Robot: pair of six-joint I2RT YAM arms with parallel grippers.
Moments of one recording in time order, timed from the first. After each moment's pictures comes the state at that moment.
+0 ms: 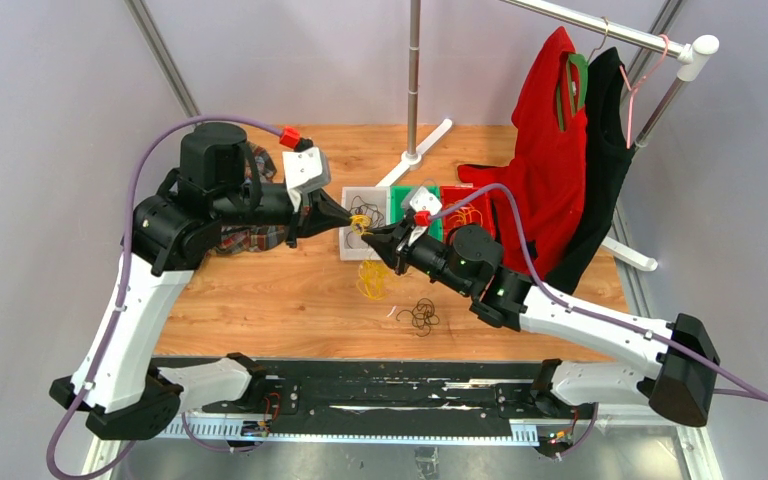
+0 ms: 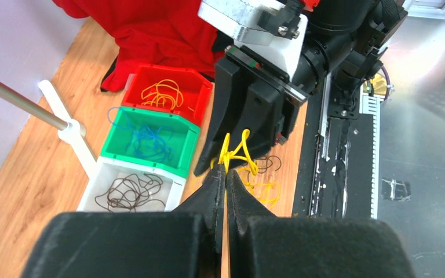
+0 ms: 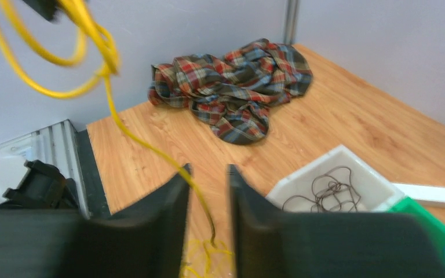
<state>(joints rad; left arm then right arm) -0.53 1.16 1.74 -1.00 0.75 0.39 1.04 1.17 0.87 0.38 -0.01 0.05</state>
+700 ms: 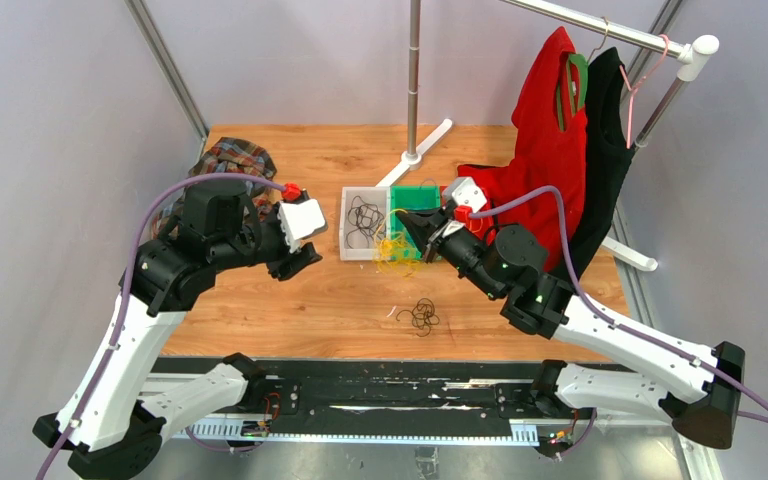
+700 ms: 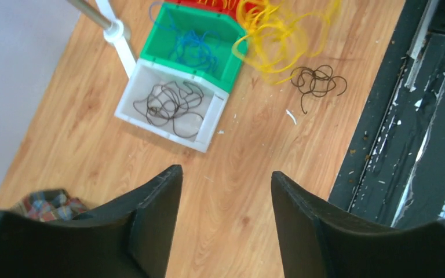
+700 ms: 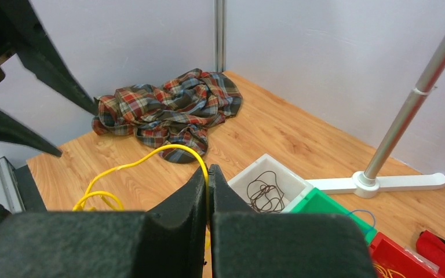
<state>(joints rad) -0.53 0.93 1.41 -1.03 0.41 0.55 1.03 0.99 0.90 0.24 0.17 -0.05</state>
